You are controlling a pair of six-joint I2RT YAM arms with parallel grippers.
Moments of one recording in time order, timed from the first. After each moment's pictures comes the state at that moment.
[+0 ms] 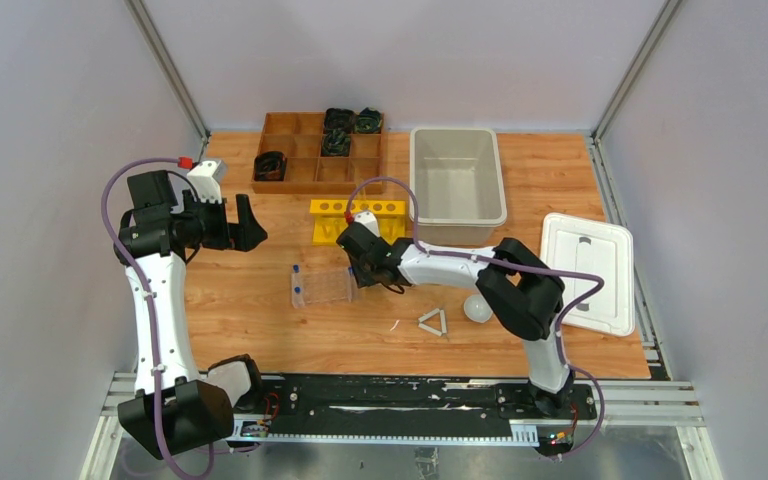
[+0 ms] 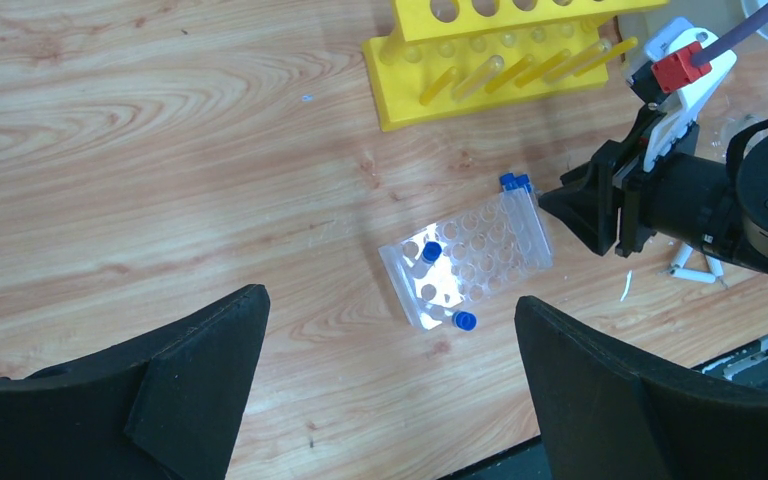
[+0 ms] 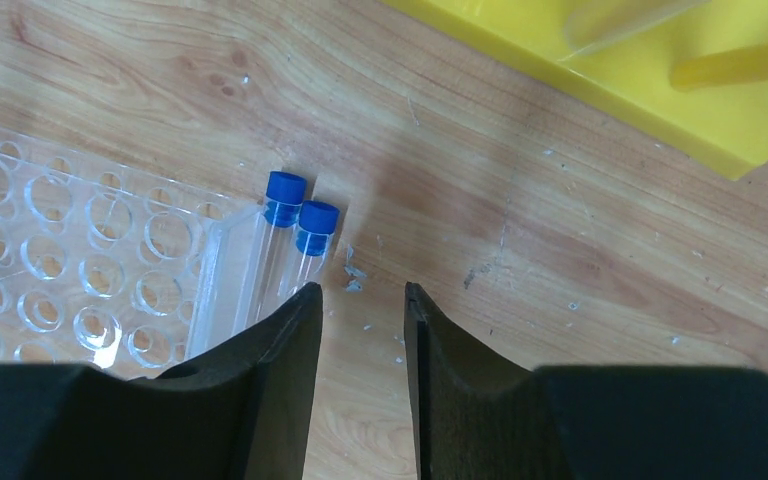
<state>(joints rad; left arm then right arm) 0.34 1.07 1.18 -0.95 0.62 0.26 1.00 1.97 1.34 -0.31 0.28 0.50</state>
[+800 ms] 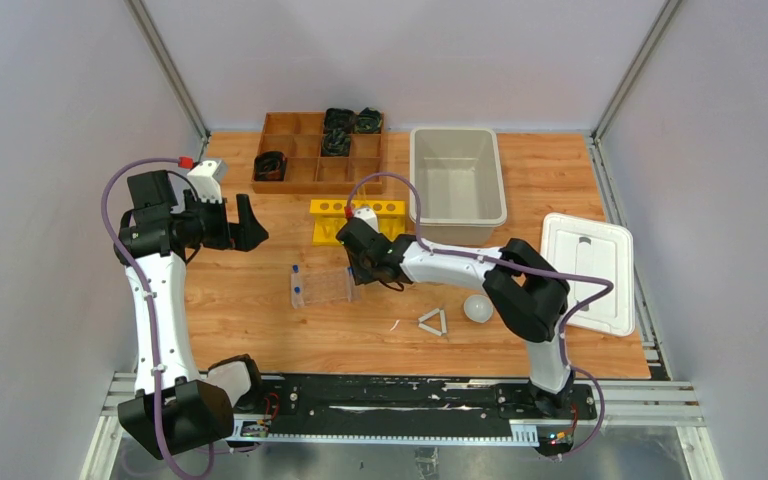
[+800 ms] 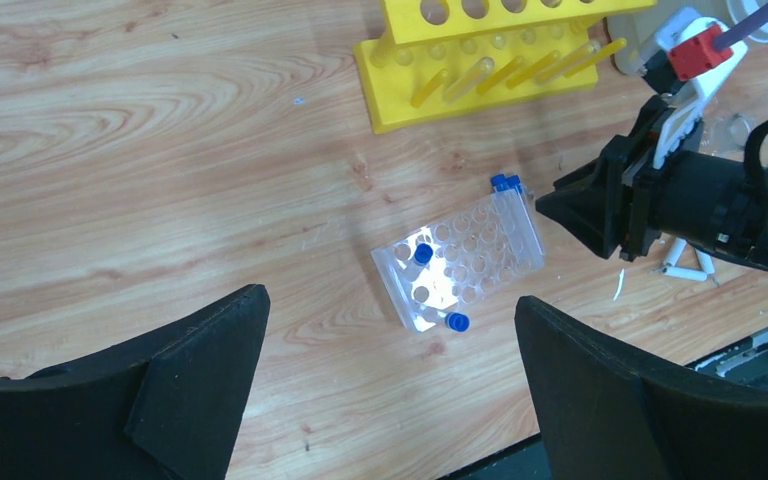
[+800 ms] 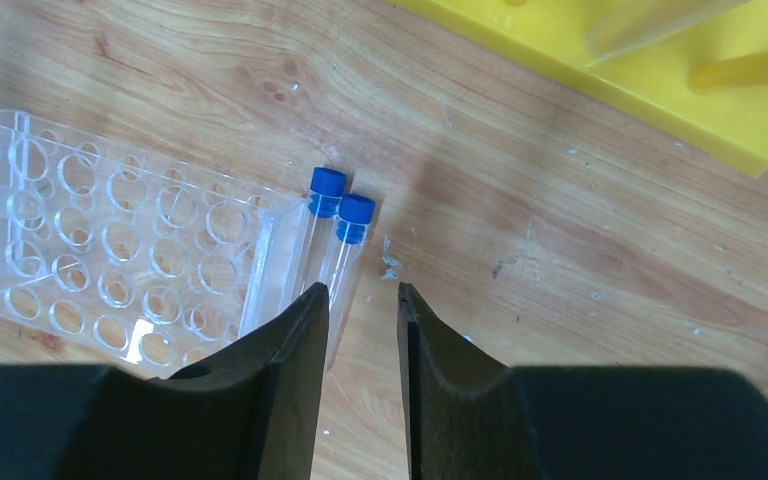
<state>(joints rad) 0.34 1.07 1.18 -0.95 0.64 0.26 1.00 1.94 1.36 -0.33 0.25 0.53</state>
